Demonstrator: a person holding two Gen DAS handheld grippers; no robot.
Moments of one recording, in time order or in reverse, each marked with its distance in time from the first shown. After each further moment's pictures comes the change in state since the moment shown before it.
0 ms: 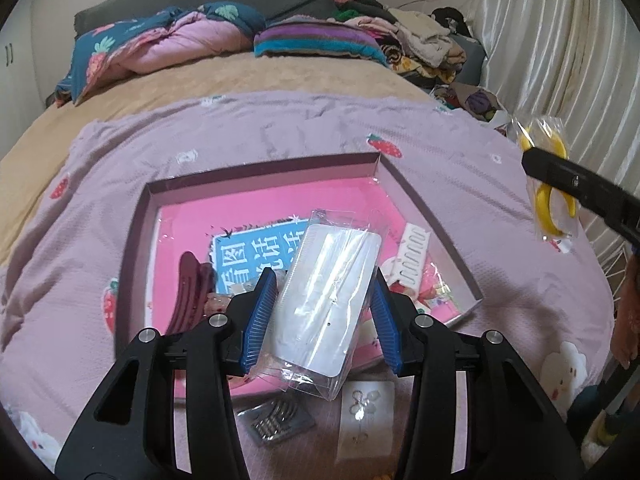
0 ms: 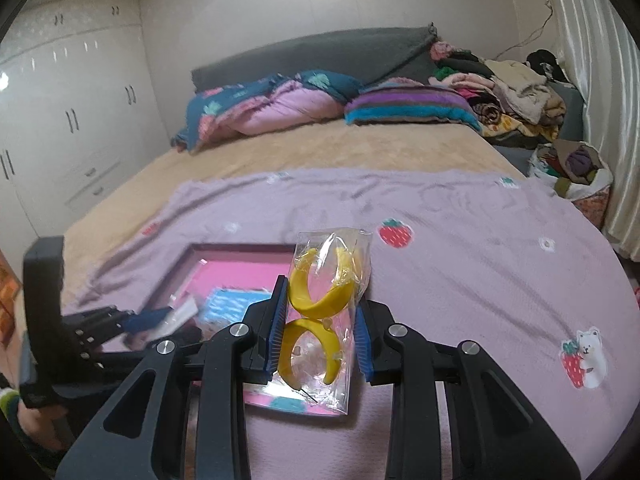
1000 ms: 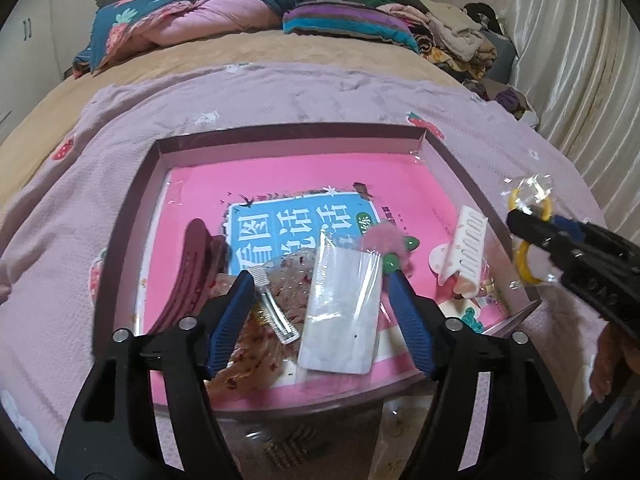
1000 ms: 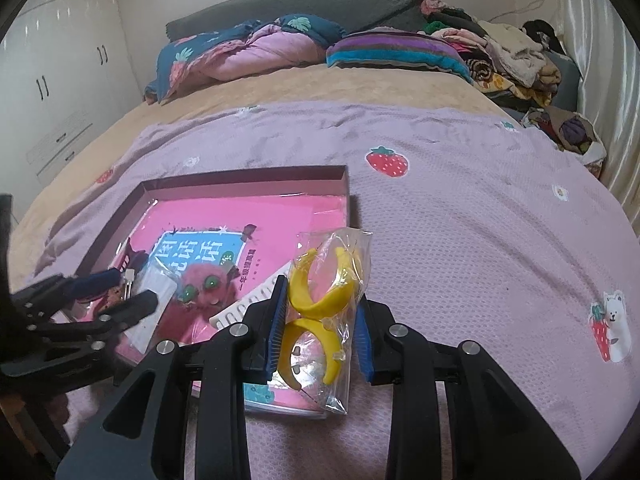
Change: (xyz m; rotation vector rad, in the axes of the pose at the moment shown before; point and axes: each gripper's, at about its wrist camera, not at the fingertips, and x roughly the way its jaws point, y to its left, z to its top) left arm 0.030 0.020 -0.016 -0.079 0.035 0.065; right arm 0.079 -0.002 -0.041 -0.011 0.168 -0.080
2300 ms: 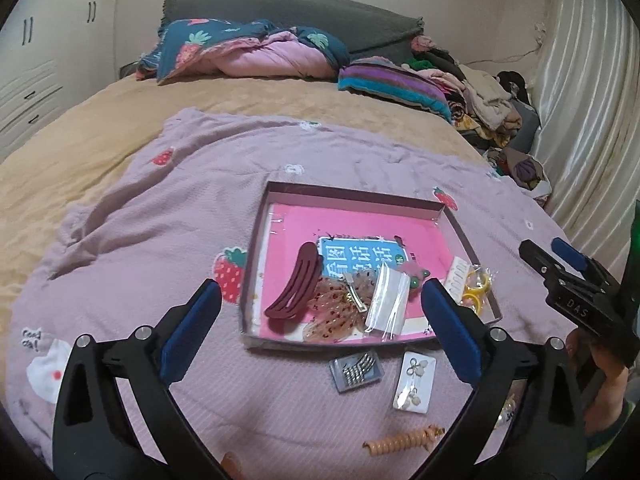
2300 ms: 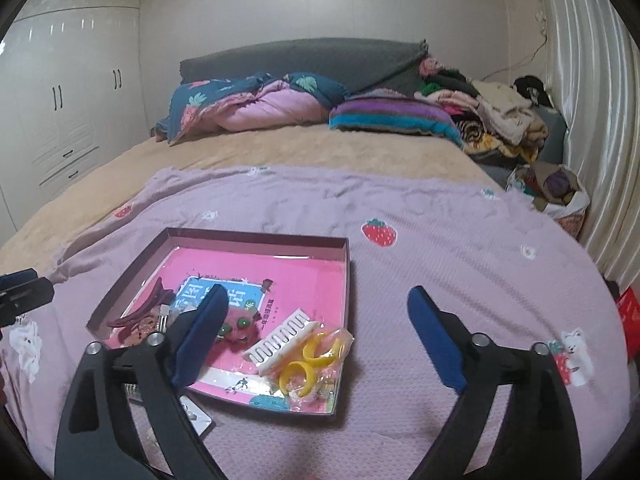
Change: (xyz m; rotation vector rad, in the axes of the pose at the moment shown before) left arm -0.130 0.051 -0.010 -0.167 -0.166 0.074; right arm -0.075 0.019 0.008 -0.054 -0.223 -0.047
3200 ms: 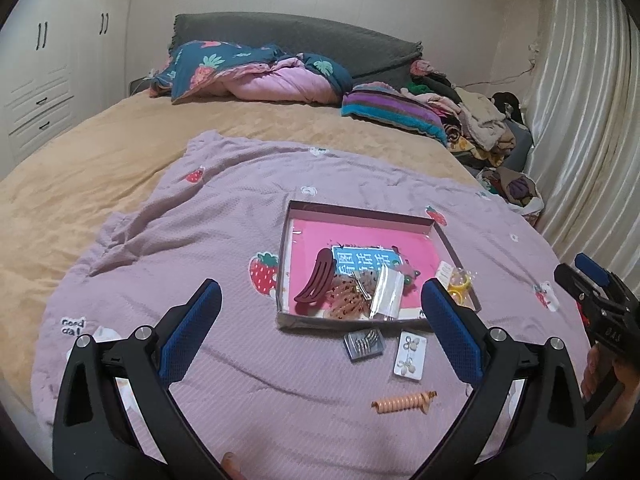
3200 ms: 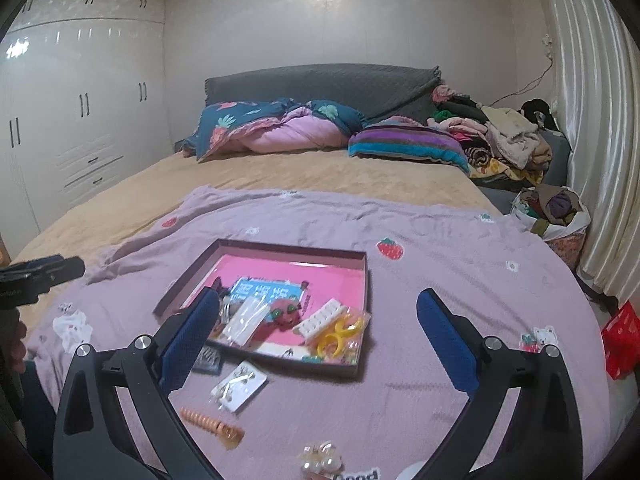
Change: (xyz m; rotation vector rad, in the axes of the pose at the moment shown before) left arm -0.077 0.021 -0.014 -0.003 -0.078 -0.013; right arm -0.111 0.026 -0.005 -0.034 -0.065 0.058
